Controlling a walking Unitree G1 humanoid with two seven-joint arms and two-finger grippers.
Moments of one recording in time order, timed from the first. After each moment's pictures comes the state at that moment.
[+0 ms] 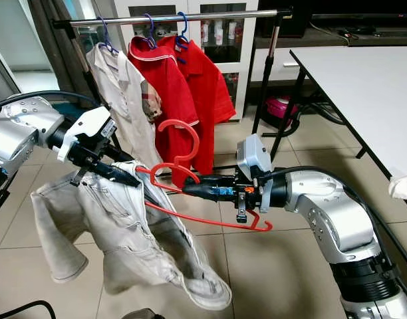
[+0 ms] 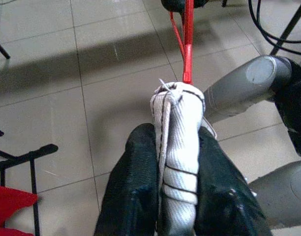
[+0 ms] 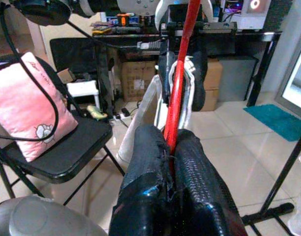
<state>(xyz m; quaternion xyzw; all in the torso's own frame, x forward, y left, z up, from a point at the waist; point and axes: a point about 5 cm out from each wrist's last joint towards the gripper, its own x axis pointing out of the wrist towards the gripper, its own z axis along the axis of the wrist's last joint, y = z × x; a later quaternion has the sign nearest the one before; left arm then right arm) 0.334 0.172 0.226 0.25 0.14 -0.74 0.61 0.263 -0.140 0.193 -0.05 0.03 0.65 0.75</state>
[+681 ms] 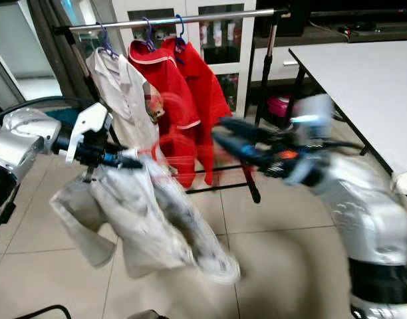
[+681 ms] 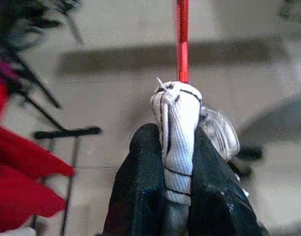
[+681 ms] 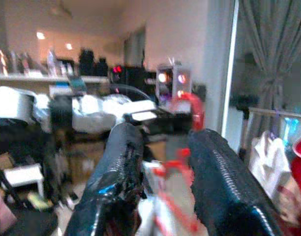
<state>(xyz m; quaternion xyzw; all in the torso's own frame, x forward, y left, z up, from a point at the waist) 0.355 0.188 0.202 0.21 0.12 -0.63 0.74 0.257 -0.179 0.240 0.06 -0.12 0.56 0.82</state>
